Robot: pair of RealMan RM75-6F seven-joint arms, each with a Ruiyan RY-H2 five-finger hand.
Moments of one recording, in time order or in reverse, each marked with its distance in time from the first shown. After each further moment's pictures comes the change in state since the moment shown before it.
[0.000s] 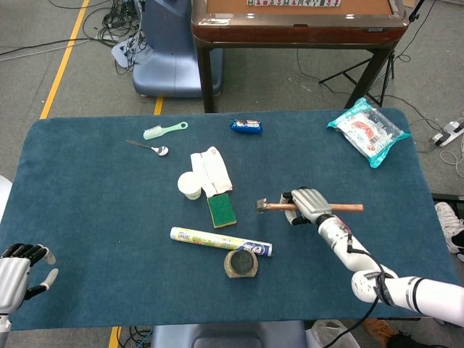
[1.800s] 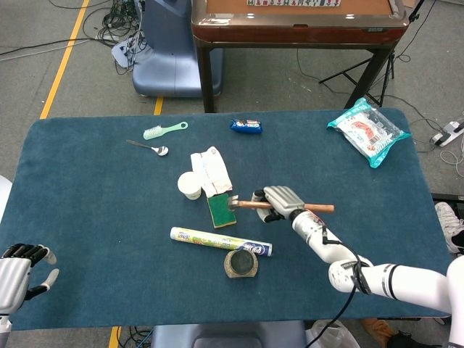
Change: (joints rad) left arm 0.001 0.000 0.002 -0.005 0.005 0.002 0.004; right arm 0.141 -0.060 0.032 0.002 0.080 -0.051 0.067
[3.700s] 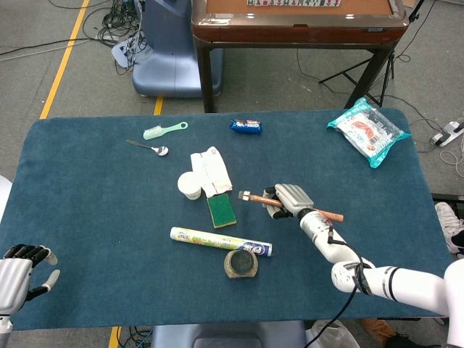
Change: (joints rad) left arm -0.001 0.000 0.005 -0.005 0.004 -0.006 0.007; right arm -0.043 -0.033 -0.019 0.070 0.006 0.045 0.033
